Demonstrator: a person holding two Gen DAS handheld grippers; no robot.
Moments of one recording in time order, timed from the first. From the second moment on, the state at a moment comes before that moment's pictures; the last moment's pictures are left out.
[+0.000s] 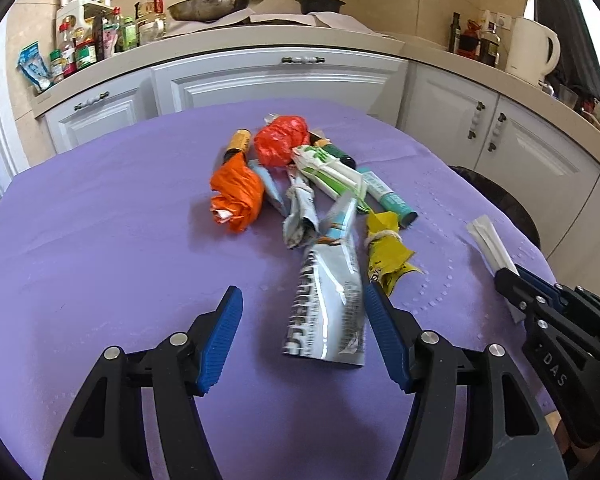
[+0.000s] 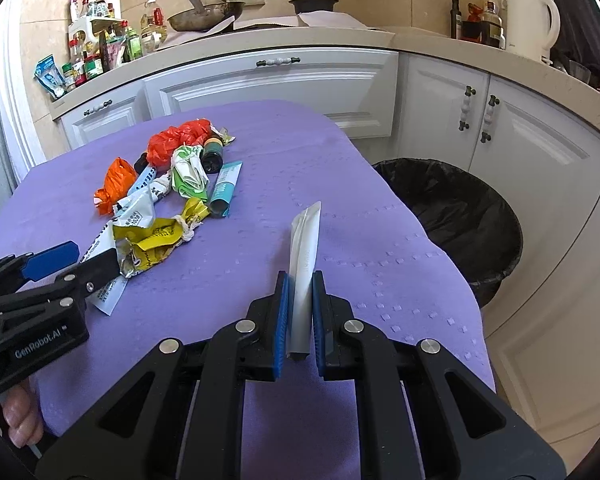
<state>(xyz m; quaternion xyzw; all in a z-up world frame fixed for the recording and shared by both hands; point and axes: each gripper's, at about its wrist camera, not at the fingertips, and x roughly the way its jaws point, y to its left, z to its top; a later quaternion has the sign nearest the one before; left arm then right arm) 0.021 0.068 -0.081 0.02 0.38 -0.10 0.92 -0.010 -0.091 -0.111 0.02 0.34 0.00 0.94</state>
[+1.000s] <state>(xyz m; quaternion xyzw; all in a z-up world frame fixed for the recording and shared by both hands) -0.001 0.075 -0.040 0.01 0.31 -0.11 0.95 -0.018 -0.100 -0.092 0.02 0.31 -0.01 0.95</state>
